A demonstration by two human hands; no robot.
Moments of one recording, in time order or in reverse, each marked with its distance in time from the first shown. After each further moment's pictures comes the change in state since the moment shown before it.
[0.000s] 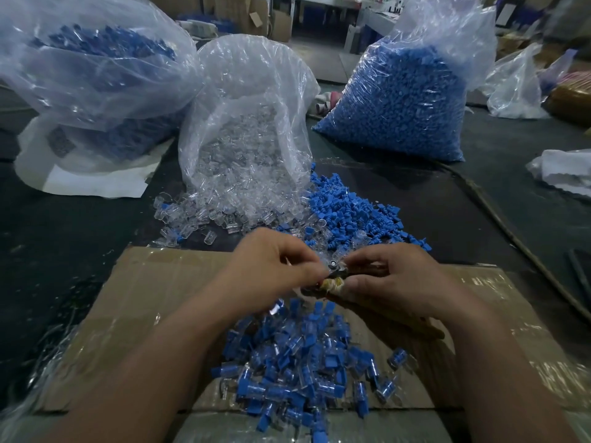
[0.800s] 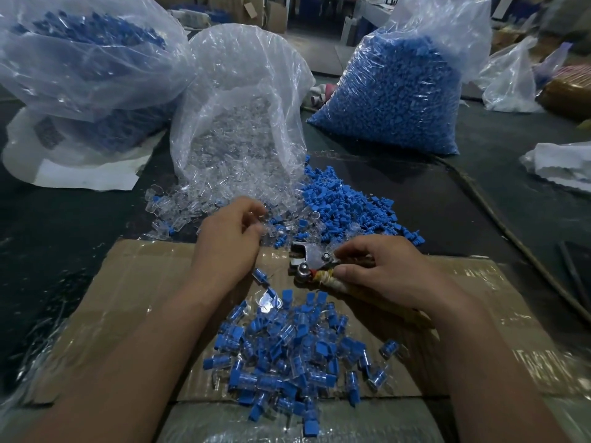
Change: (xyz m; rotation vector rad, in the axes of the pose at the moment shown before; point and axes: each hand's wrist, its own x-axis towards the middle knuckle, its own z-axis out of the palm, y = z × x) left_hand 0.026 -0.030 -0.009 0.282 0.485 -0.037; right_hand 0.004 -0.001 0.006 -0.063 0.022 -0.060
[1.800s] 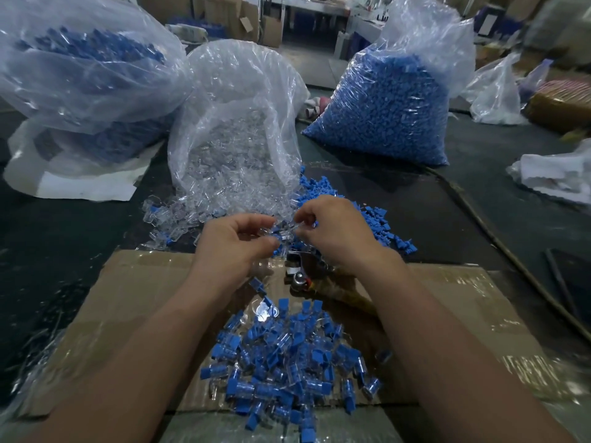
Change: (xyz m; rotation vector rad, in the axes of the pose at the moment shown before) left_hand -0.013 0.016 -0.008 -0.590 -0.144 -0.186; right_hand 0.060 -0.048 0.007 -0.163 0.281 -0.074
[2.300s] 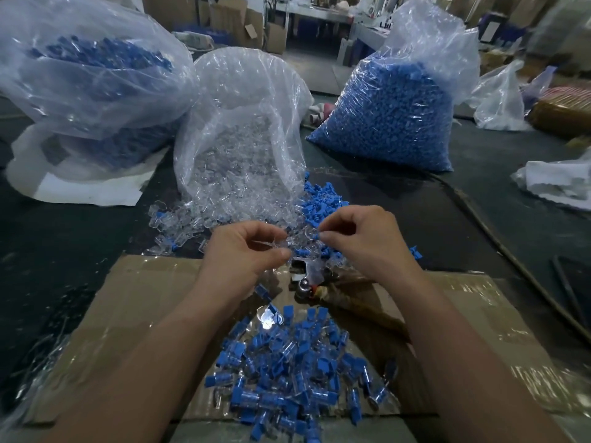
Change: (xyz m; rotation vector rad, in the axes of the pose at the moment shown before) left_hand 0.000 -0.002 0.001 0.103 -0.011 0.031; right_hand -0.028 0.009 -0.021 0.370 0.041 0.069
